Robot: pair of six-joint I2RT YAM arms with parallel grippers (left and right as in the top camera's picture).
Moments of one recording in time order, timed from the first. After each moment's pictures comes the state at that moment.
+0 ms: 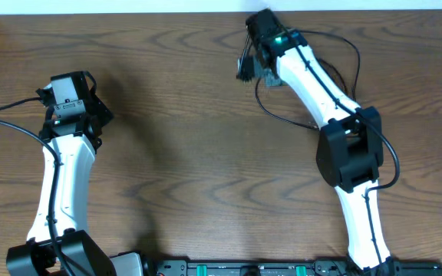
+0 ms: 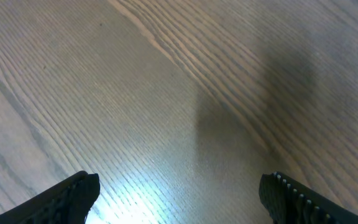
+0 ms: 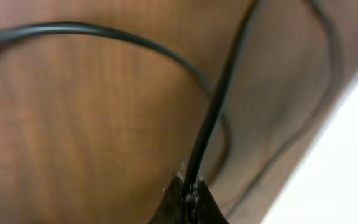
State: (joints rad) left arm 0.23 1.46 1.07 -0.60 -0.35 -0.43; right arm 0.43 2.38 2.15 -1.05 0.35 -1.24
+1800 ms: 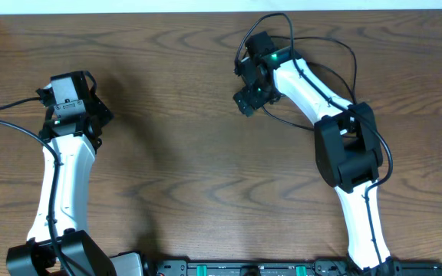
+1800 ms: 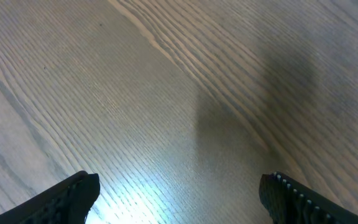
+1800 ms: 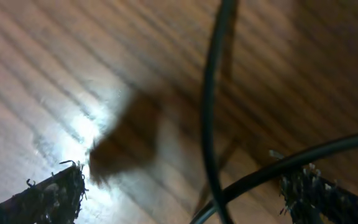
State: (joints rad) left arm 0.23 1.46 1.07 -0.60 -0.35 -0.43; right arm 0.43 2.38 1.94 -0.89 -0.10 -0.18
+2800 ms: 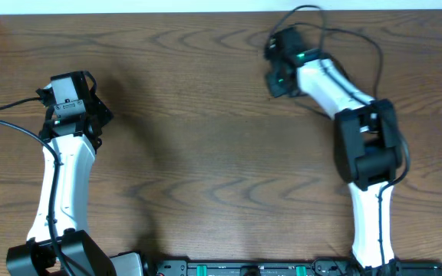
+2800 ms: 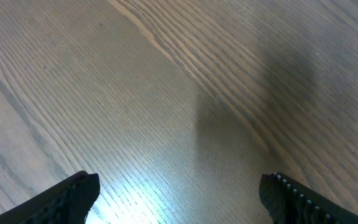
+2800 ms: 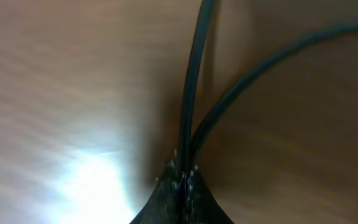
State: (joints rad) left arm 0.23 1.46 1.07 -0.60 -0.35 -0.43; right arm 0.26 2.33 1.80 -0.65 0.01 -0.06
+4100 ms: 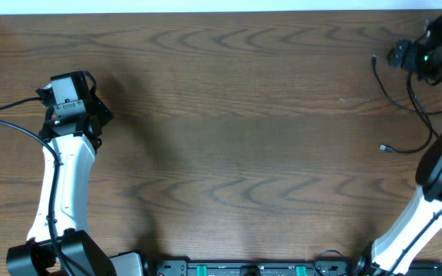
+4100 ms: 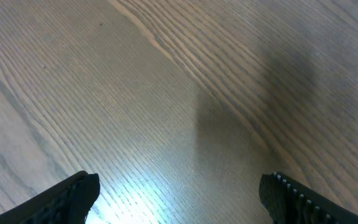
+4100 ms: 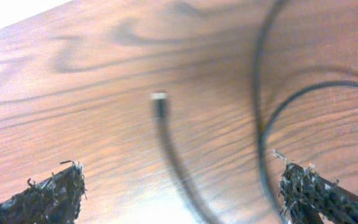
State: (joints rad) left arm 0.23 1.46 1.07 -0.60 -0.35 -0.43; right arm -0.34 2.11 1.79 -0.65 -0.25 0.03
